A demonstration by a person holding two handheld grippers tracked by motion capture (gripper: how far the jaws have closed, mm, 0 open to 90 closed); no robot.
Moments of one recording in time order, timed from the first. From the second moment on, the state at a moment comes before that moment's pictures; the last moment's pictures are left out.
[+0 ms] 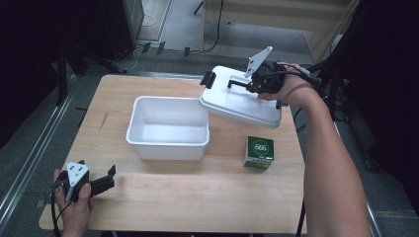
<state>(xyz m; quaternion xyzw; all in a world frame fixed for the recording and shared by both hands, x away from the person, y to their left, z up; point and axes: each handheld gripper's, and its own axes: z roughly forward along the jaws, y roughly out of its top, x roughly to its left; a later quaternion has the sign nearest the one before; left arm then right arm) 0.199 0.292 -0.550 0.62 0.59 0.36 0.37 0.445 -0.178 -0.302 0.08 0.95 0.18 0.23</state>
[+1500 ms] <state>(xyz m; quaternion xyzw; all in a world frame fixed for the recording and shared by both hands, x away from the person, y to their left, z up) 0.199 0.290 -0.551 0.62 0.59 0.36 0.36 0.504 -0.215 -0.408 0.10 0.96 0.16 0.21</state>
